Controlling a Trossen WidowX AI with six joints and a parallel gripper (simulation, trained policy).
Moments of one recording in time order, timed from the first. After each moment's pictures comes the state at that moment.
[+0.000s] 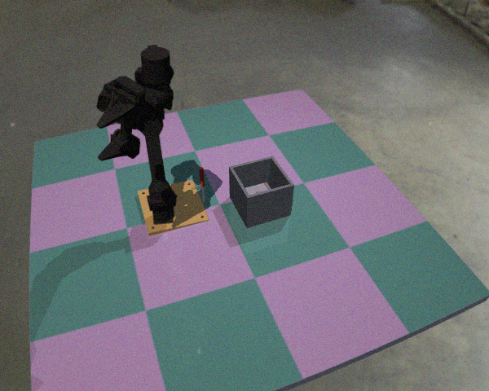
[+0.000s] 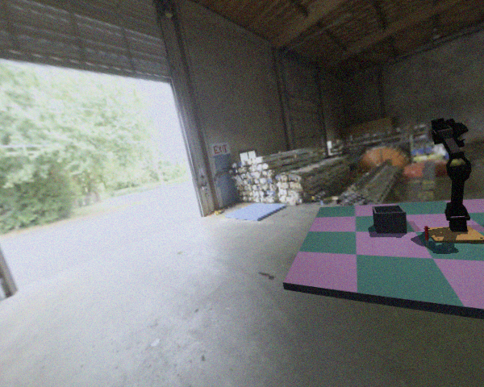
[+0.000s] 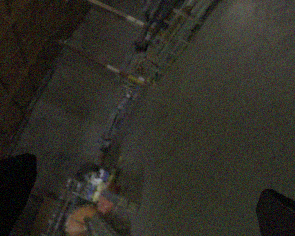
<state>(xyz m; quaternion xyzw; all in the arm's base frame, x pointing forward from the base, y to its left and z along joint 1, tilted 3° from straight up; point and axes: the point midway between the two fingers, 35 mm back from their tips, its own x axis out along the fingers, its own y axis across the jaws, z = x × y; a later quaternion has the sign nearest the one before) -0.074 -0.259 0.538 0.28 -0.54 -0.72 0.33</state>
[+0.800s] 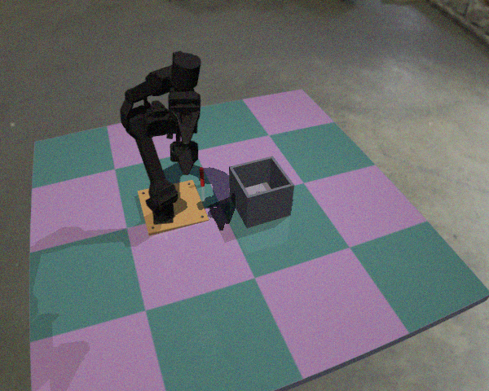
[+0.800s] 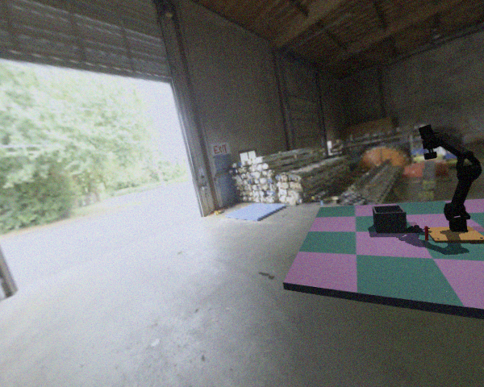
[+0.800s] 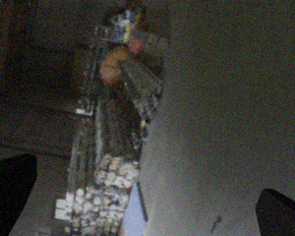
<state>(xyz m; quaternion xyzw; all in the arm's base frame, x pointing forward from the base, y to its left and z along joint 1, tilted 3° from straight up) 0.065 -0.265 0.496 0.53 -0.46 -0.56 0.45</state>
